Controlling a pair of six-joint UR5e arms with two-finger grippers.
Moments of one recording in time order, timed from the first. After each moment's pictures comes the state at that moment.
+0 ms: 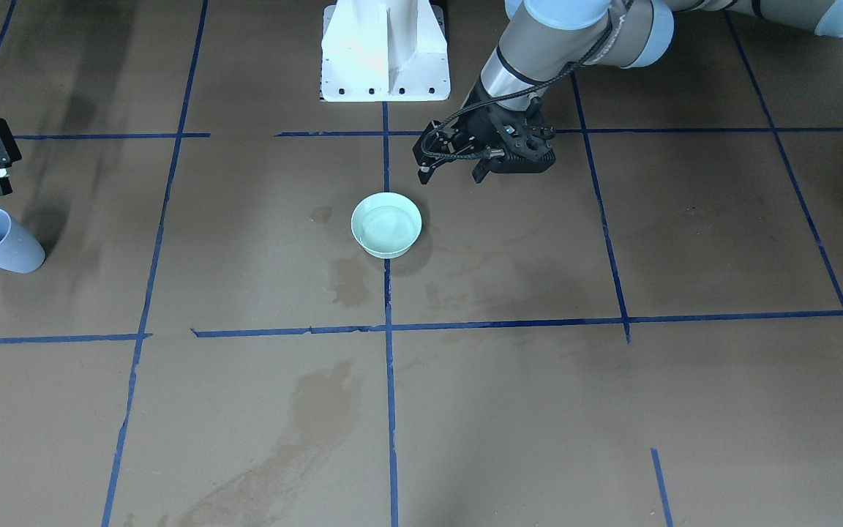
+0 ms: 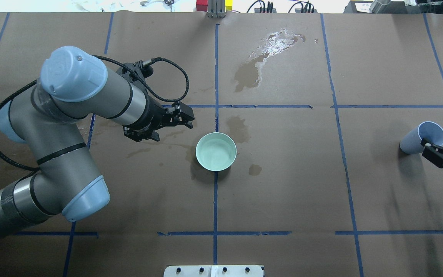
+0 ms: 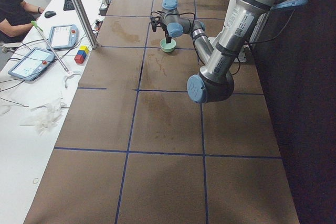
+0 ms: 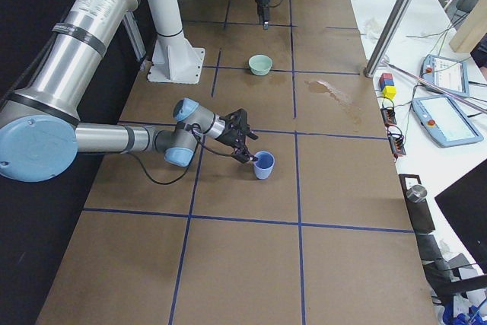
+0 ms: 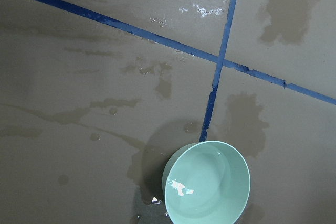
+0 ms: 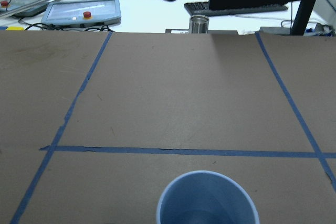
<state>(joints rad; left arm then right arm) -0.63 -2.13 -1.88 -1.80 -2.02 -1.53 0.40 -2.10 1.88 -0.37 0.94 1.21</state>
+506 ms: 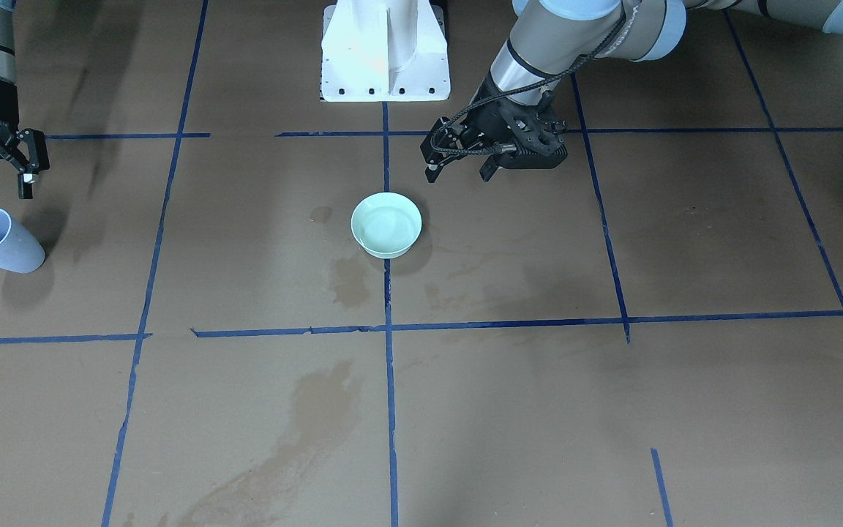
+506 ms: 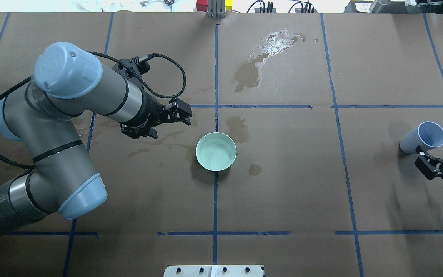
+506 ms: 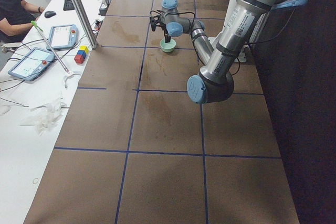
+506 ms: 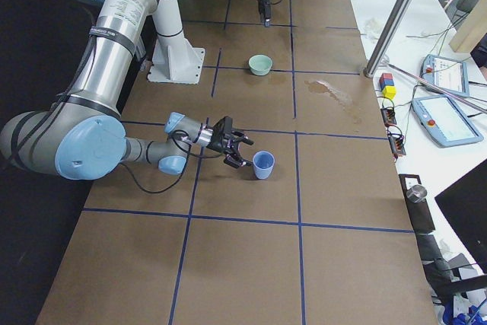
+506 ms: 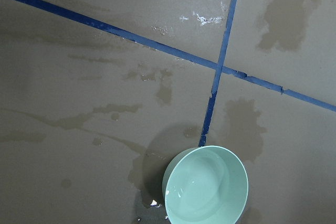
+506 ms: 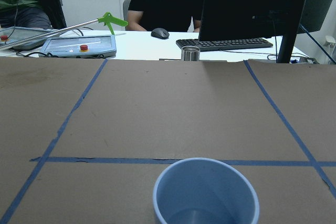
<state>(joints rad) -0.64 -2.13 -1.88 -1.79 -2.02 -1.53 0.22 -2.08 1.79 -0.36 0.64 1.35</state>
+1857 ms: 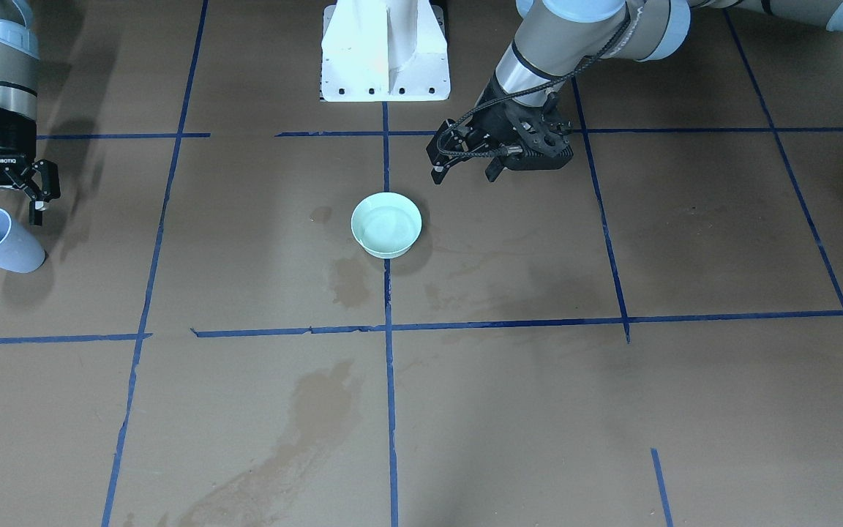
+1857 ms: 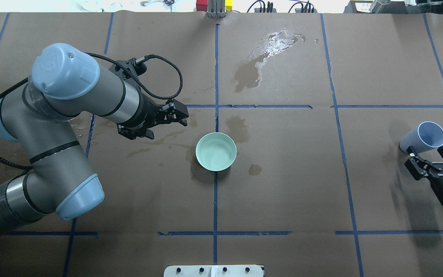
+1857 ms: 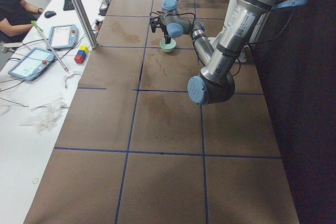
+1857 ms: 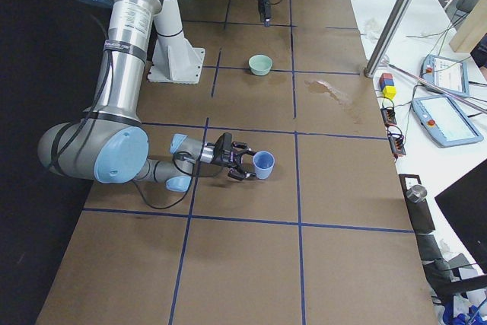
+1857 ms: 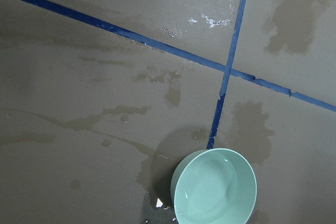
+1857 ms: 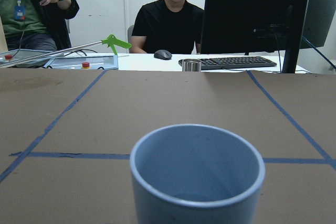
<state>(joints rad) -0.64 -2.11 -1.89 -1.79 -2.02 -1.53 0.20 -1.91 1.49 -0.15 0.51 1.28</state>
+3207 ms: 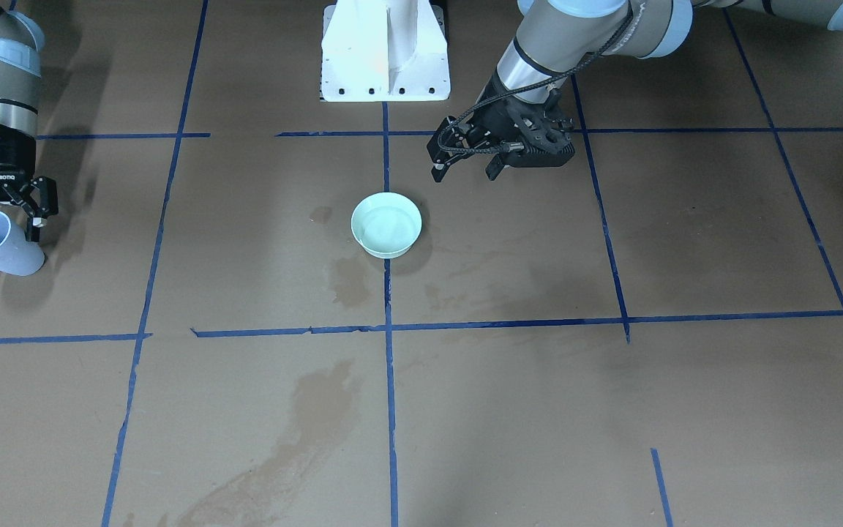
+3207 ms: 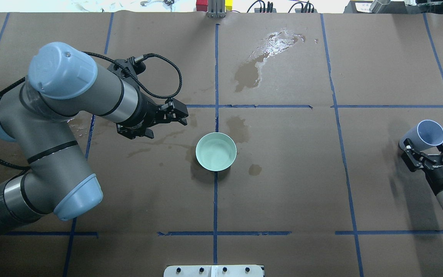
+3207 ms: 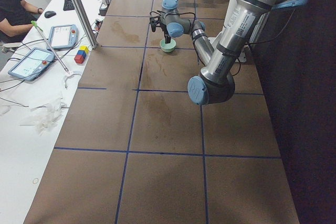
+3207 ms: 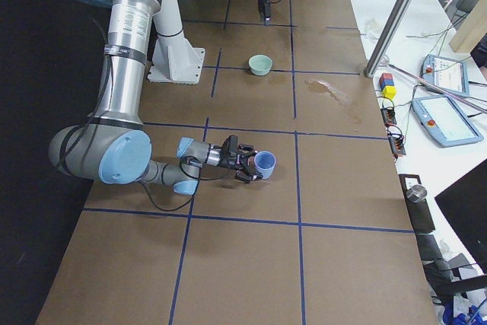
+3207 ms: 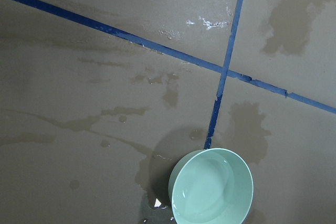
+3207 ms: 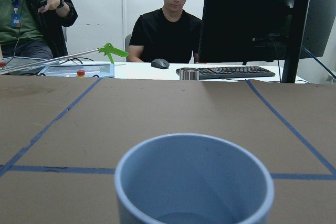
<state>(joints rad) -0.65 -2.11 -1.90 -1.79 -2.02 -1.53 0.28 -1.83 1.40 -0.07 0.54 1.20</state>
